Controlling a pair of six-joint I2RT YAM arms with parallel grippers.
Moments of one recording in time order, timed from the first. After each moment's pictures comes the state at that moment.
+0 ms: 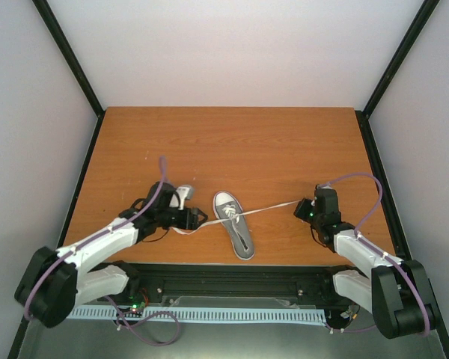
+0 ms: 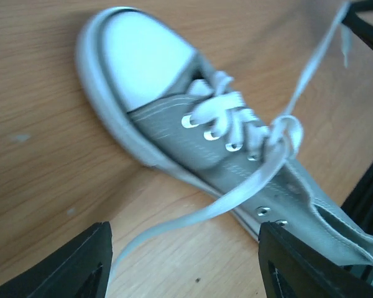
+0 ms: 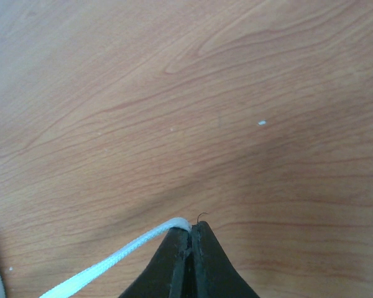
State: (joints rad) left arm -0.57 1.12 0.51 -0.21 0.38 -0.43; right arm 0.18 1.07 0.28 0.07 -0.07 0.61
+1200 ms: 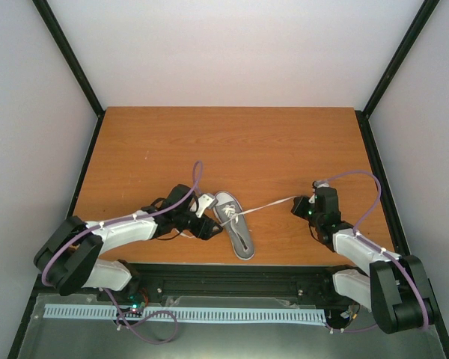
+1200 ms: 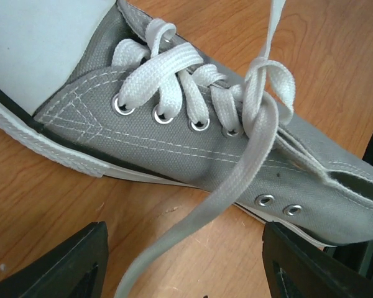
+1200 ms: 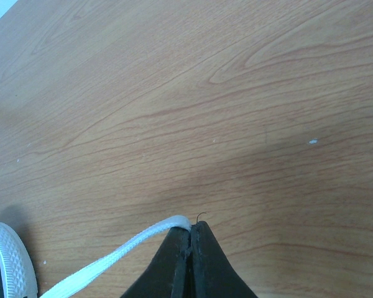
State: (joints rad) left arm -0.69 1.34 0.52 -0.05 0.44 -0.20; right arm 0.18 1.11 0.27 0.18 -0.15 0.59
